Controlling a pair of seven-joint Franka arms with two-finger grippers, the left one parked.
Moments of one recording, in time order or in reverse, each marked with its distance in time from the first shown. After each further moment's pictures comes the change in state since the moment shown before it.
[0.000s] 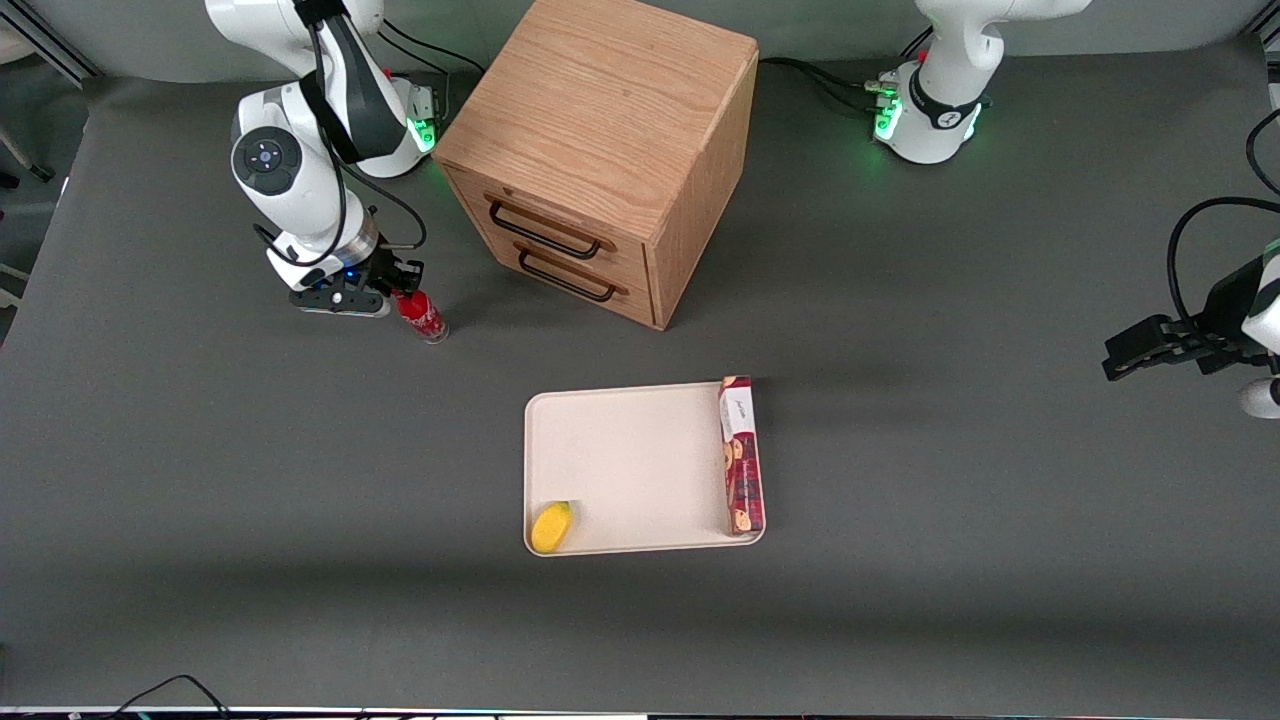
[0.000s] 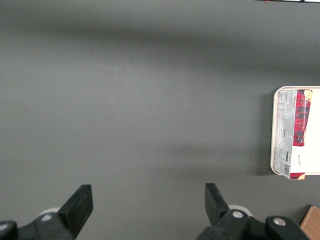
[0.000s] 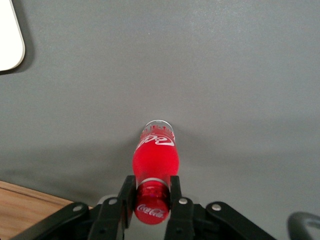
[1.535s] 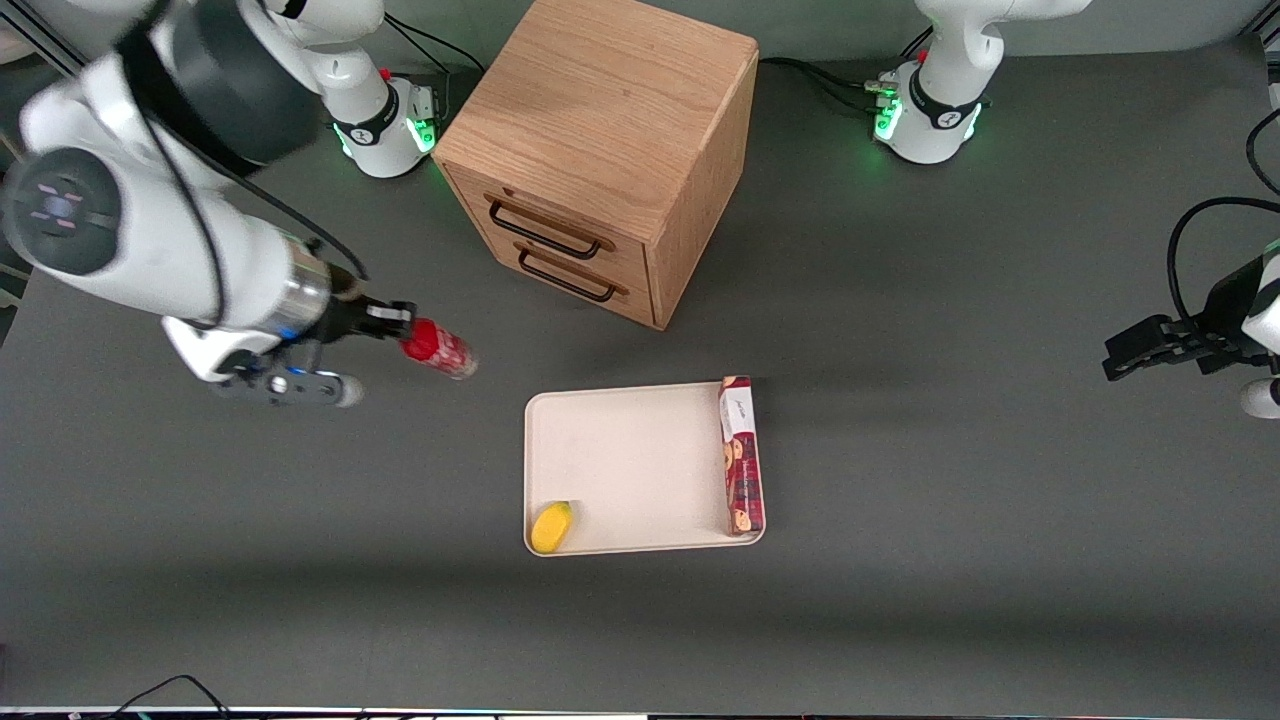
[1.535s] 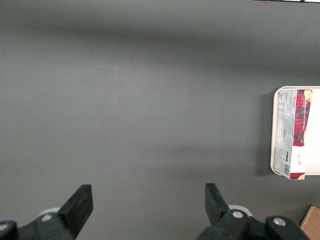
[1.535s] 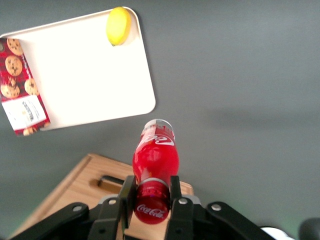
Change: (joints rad) arm 0.044 0.637 0.139 1.344 -0.075 -0.803 0.243
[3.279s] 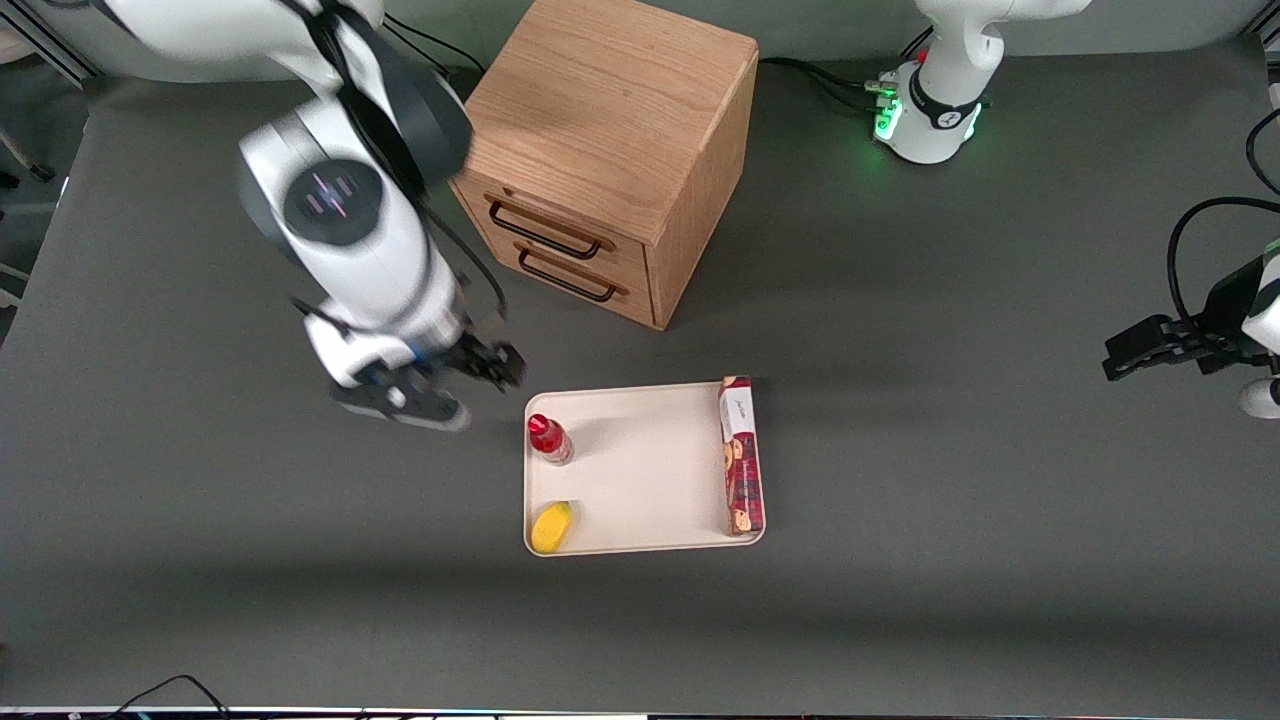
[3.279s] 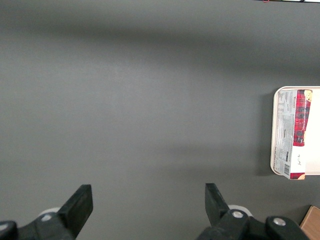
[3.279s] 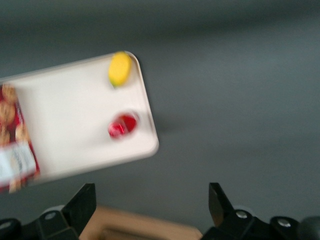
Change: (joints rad) arm -0.043 -0.097 0.159 -0.117 -0.222 0.097 0.114
